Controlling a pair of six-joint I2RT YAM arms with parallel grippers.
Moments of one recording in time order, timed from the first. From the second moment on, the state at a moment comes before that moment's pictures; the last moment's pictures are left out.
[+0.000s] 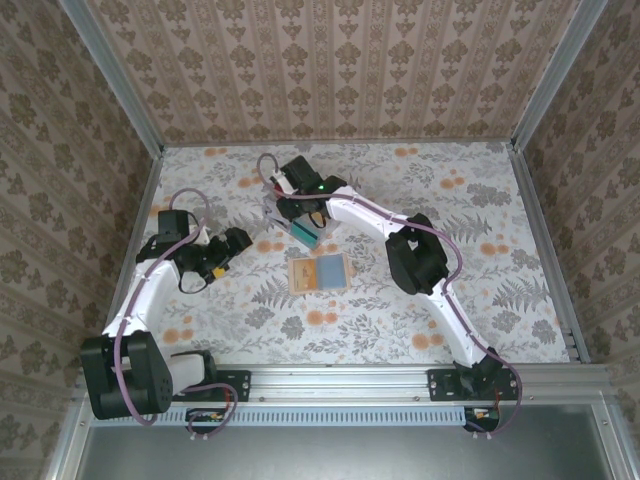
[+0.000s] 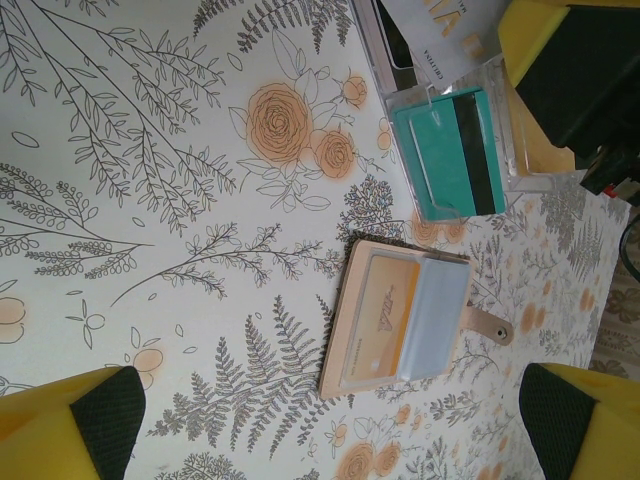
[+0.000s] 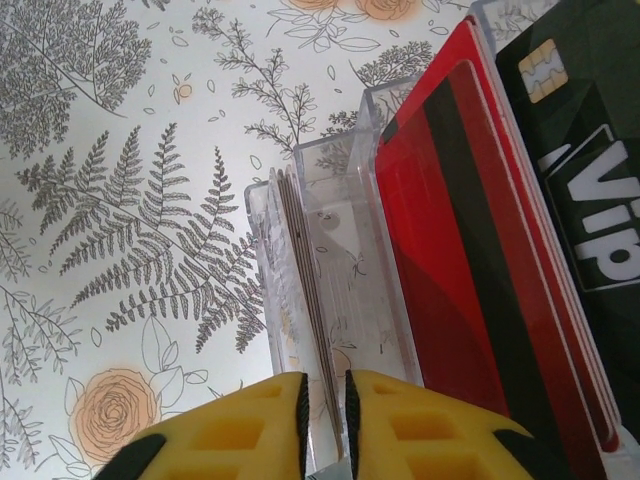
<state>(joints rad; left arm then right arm) 0.03 1.19 0.77 -0.63 0.60 -0.52 0.69 2.43 2.15 -0.56 -0.05 0.08</state>
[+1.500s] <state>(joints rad) 0.01 1.21 0.77 -0.61 0.61 -0.52 0.76 1.89 1.52 -0.45 0.02 0.33</state>
